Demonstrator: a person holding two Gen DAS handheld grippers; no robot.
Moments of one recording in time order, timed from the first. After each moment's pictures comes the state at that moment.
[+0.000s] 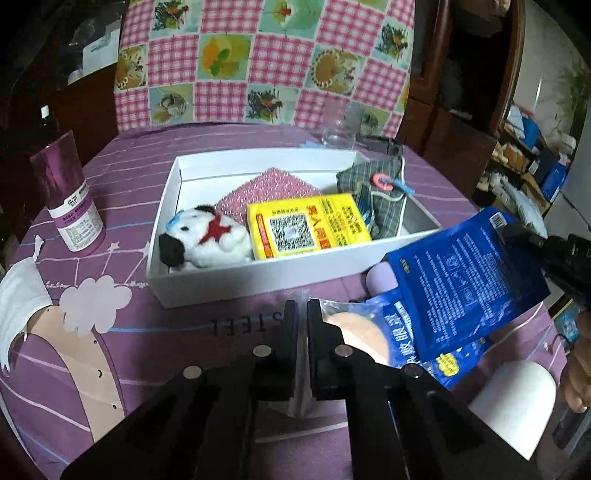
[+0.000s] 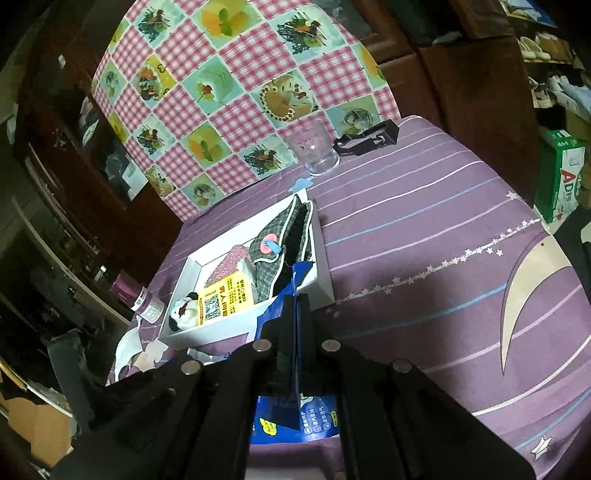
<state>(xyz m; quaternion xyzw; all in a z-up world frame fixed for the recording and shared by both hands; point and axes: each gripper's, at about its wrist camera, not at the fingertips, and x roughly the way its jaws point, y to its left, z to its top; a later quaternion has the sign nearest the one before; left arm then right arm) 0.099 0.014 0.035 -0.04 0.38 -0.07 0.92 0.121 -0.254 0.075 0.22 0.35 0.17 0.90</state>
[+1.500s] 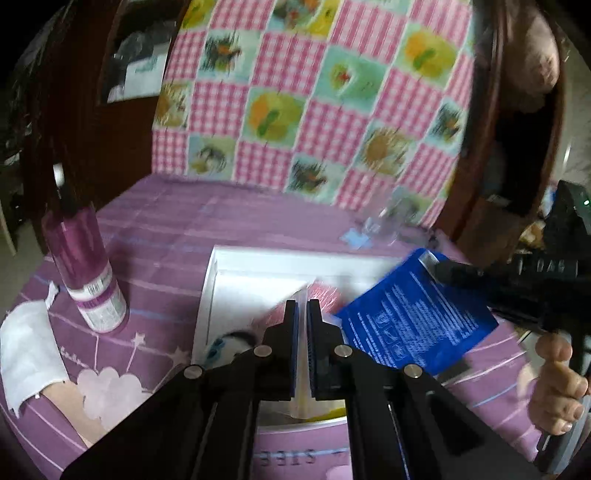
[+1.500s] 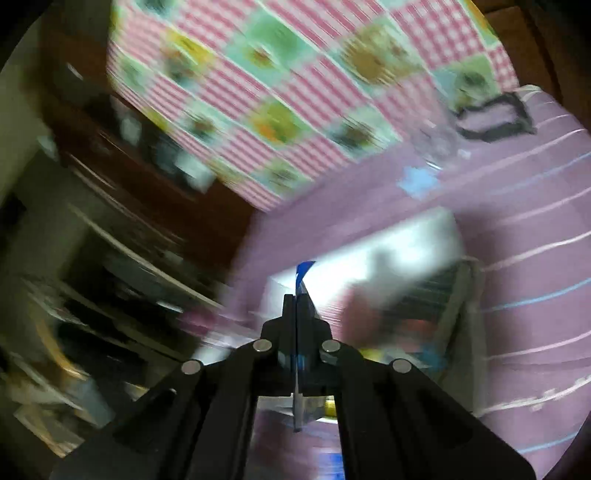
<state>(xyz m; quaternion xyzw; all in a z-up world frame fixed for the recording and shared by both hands) 0.172 0.047 0.070 -0.10 0.30 0.01 0.95 0.264 -0.169 0.087 0.22 0.43 0.28 0.83</state>
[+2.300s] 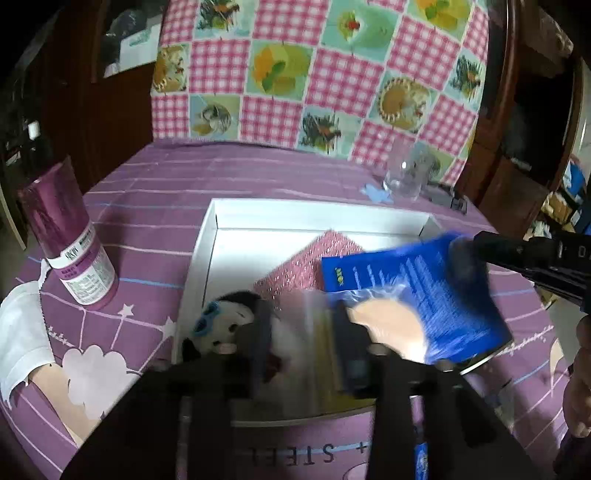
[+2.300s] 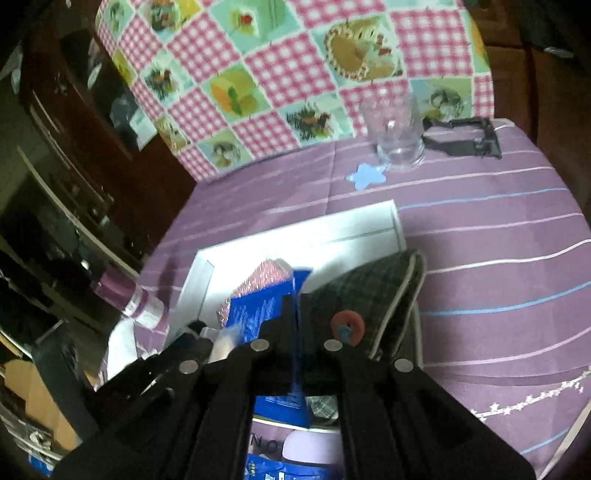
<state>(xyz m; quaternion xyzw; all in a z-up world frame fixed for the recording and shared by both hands) 0.184 0.042 0.045 -0.08 0.34 0.02 0.94 0.253 -0.166 0.088 0.15 0.41 0.24 0.87</state>
